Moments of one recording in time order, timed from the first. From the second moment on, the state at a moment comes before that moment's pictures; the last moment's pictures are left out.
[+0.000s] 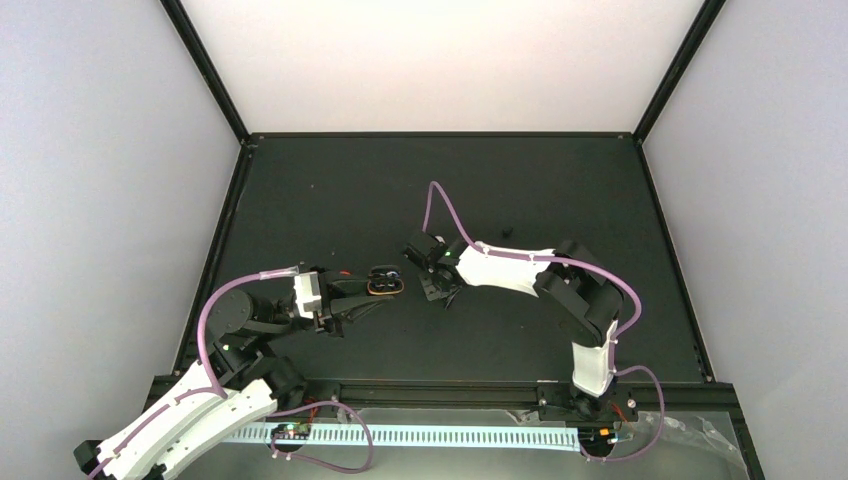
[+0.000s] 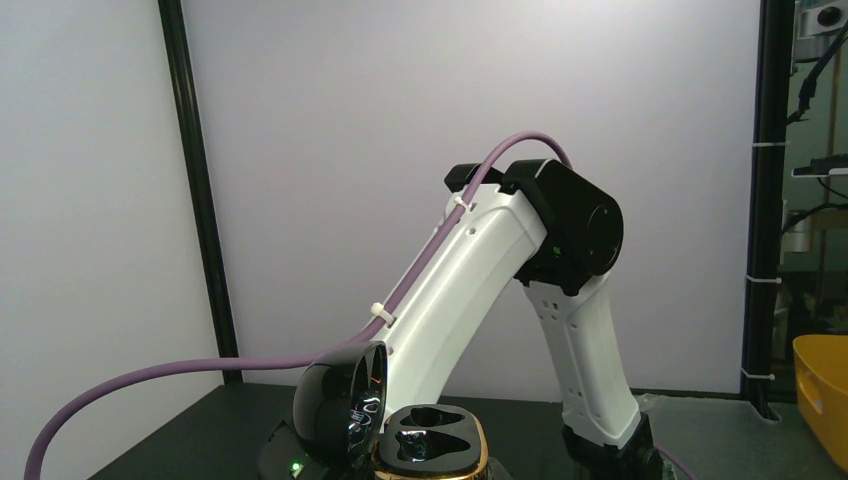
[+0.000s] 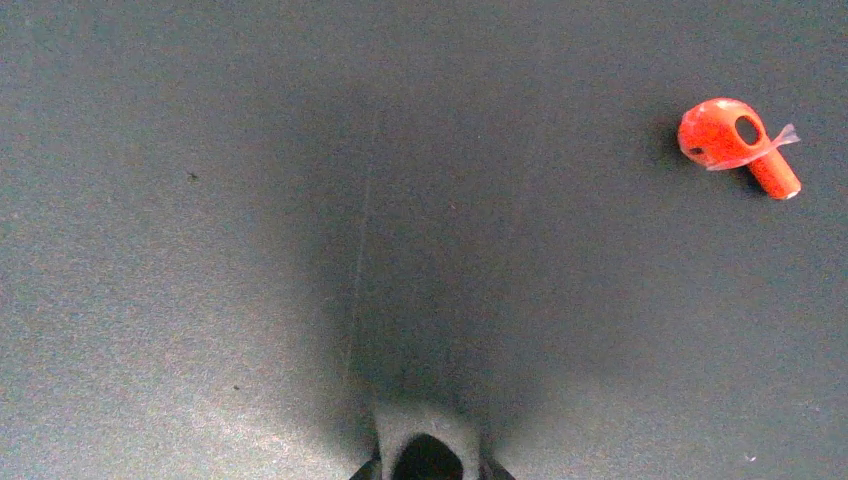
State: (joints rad) left arm -0.79 0.39 0.53 0.19 0.52 -0.10; right arm 0.94 1.90 1.23 -0.63 0.20 0.54
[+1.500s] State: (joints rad) left arm -0.79 0.39 0.53 0.19 0.52 -0.10; right arm 0.95 1.89 1.21 -0.66 0.16 0.58
